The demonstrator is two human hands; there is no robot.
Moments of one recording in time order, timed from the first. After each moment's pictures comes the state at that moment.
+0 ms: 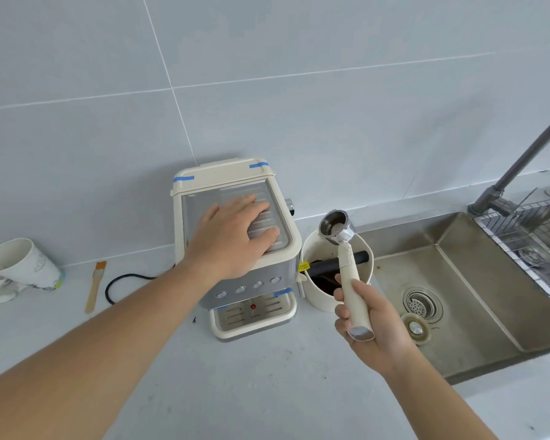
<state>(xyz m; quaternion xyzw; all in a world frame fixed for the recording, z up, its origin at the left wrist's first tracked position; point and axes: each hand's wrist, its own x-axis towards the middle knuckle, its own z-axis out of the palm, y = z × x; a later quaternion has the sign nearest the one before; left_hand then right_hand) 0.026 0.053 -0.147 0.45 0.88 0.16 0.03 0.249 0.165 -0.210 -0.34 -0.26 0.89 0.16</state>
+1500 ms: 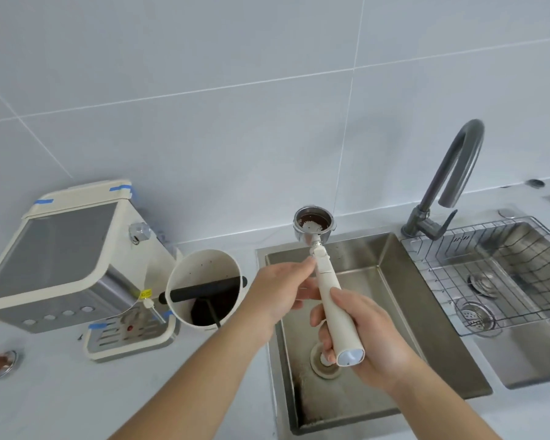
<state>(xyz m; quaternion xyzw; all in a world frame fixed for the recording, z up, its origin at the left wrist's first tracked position) 0.273 0.315 -0.174 0.11 0.71 0.56 0.40 0.404 0.399 -0.177 -0.24 -0.41 0.88 0.04</state>
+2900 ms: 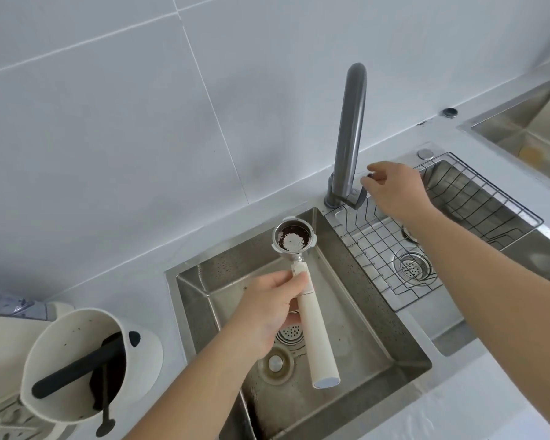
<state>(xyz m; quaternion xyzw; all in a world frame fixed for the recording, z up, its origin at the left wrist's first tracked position) 0.310 0.467 -0.237 0.10 0.66 0.51 0.54 0.408 0.730 -0.251 -0.50 -0.78 0.32 0.19</state>
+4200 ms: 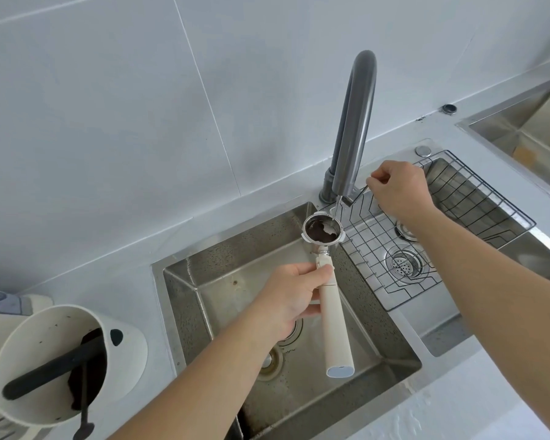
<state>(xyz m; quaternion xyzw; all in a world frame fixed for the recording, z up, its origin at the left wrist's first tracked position) 0.323 0.508 -0.256 0.09 0.63 0.48 0.60 0.409 0.742 -0.262 -0.52 -0.79 0.26 0.19</state>
